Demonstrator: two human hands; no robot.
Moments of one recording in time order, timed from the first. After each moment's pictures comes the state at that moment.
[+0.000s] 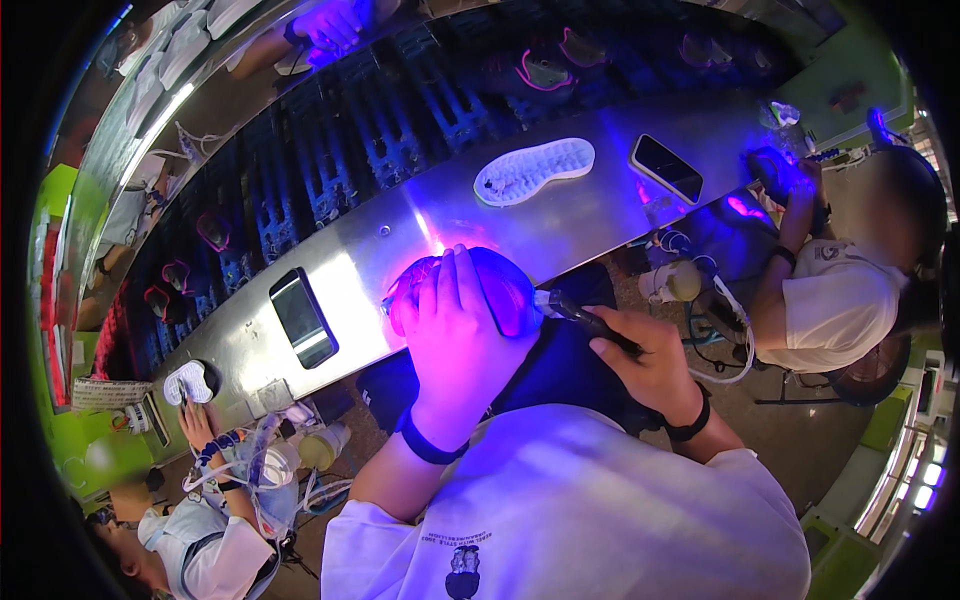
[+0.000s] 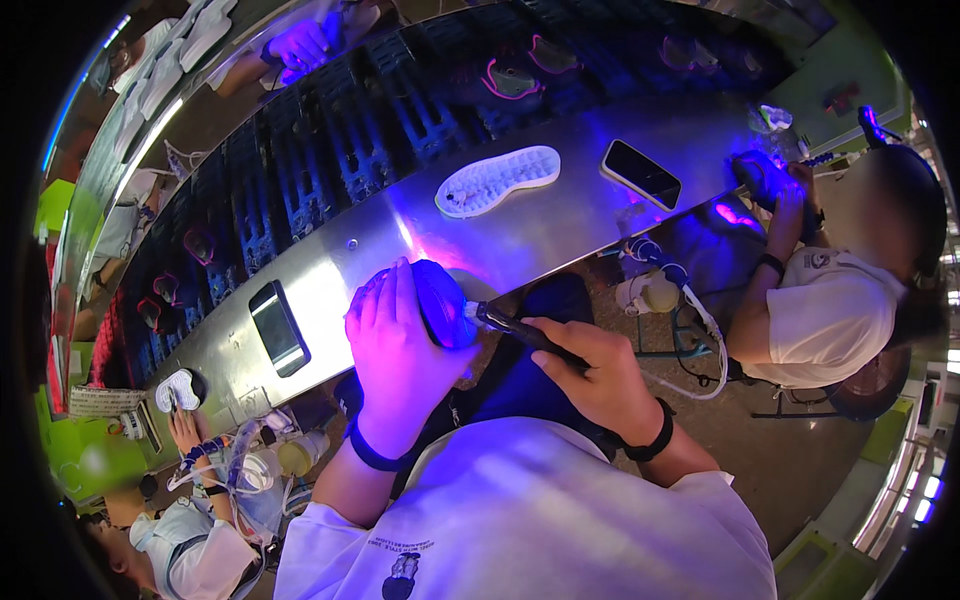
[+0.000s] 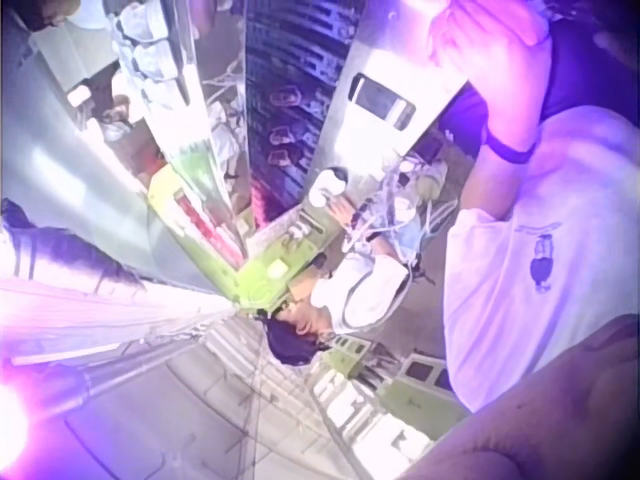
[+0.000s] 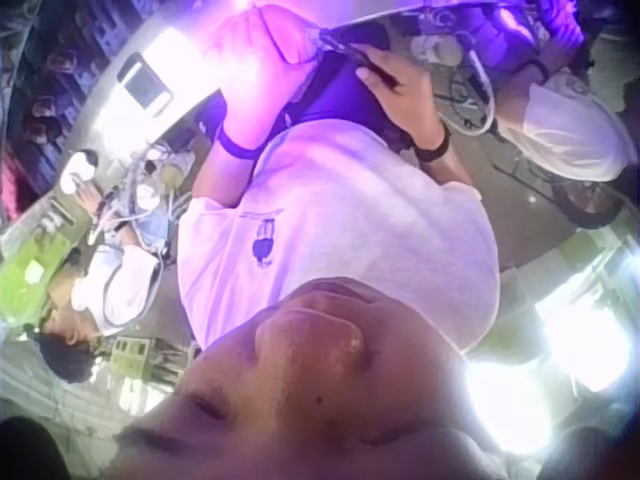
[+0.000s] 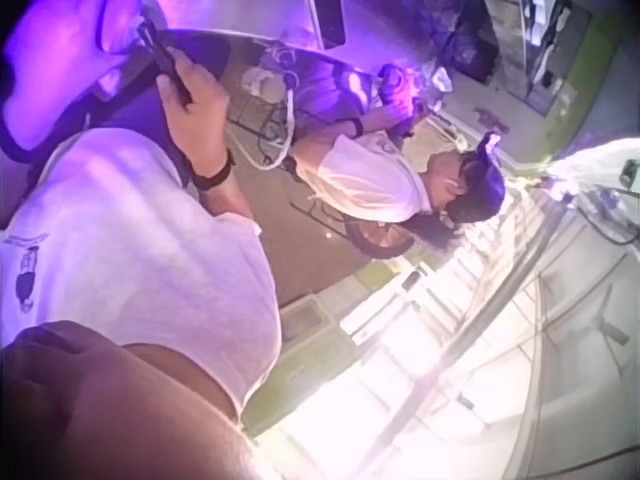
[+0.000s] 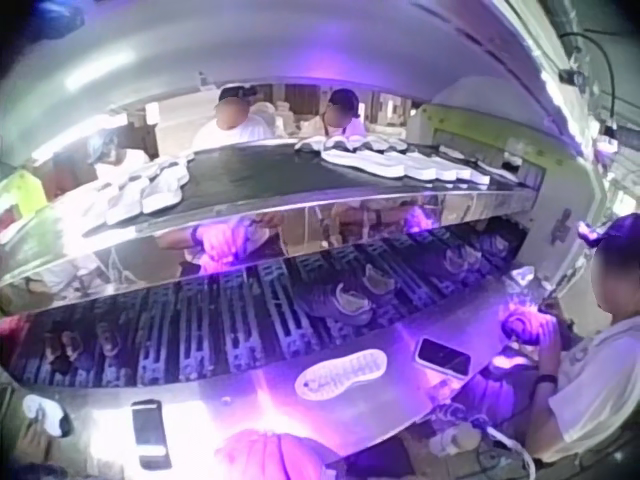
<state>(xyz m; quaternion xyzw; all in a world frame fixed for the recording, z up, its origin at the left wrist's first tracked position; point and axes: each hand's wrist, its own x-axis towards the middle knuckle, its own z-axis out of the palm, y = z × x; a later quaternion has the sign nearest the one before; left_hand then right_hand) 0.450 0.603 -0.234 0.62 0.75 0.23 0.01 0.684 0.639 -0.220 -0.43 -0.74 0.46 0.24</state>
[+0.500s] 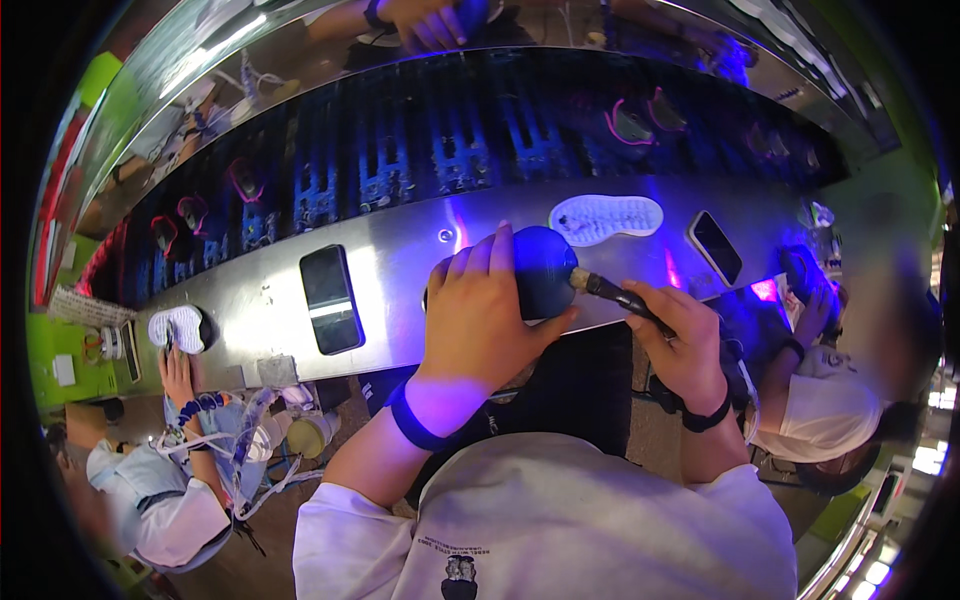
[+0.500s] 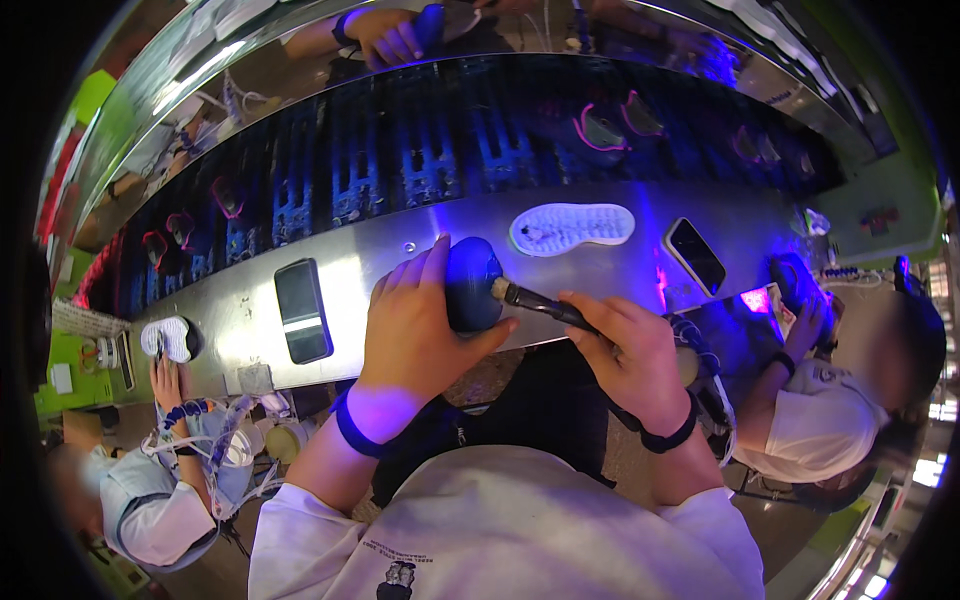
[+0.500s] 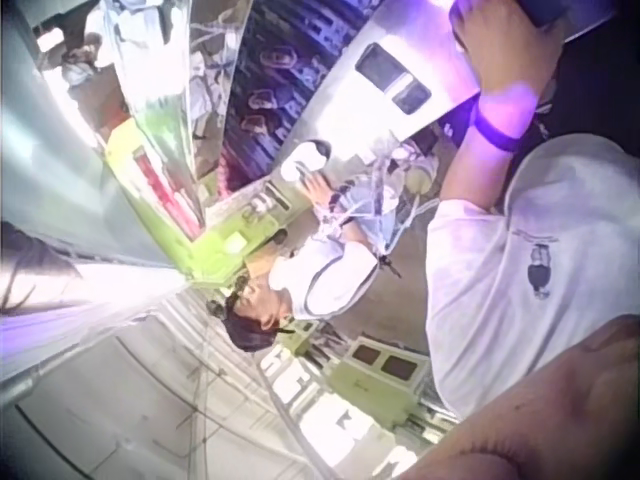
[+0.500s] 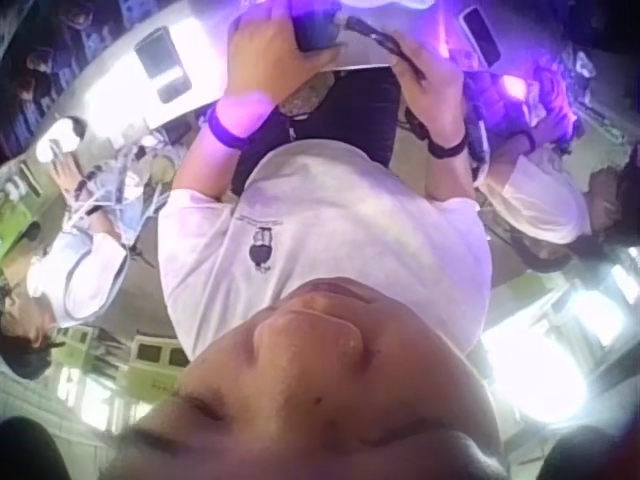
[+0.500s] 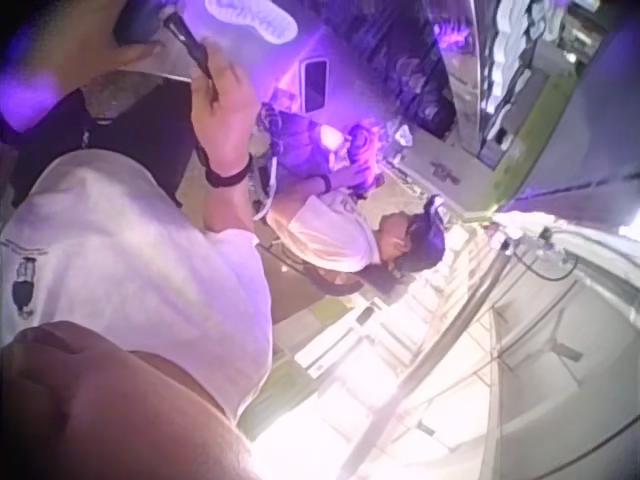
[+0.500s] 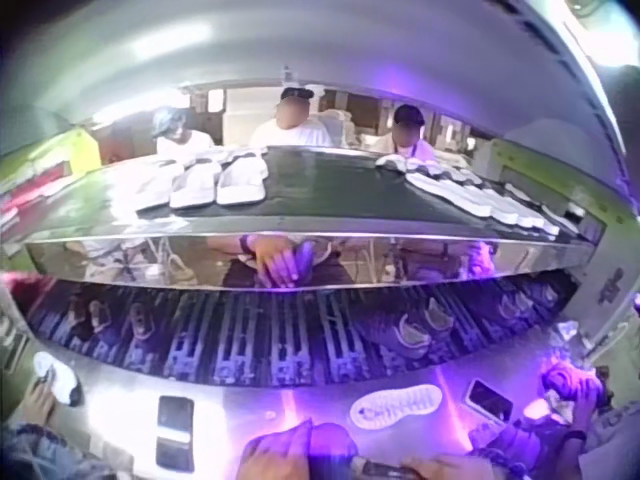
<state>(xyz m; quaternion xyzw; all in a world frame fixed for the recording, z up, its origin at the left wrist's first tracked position) 0.384 0.631 -0.228 0.58 0.76 0.26 0.10 0.615 0.720 -0.206 -0.36 -0.85 0.33 0.19</state>
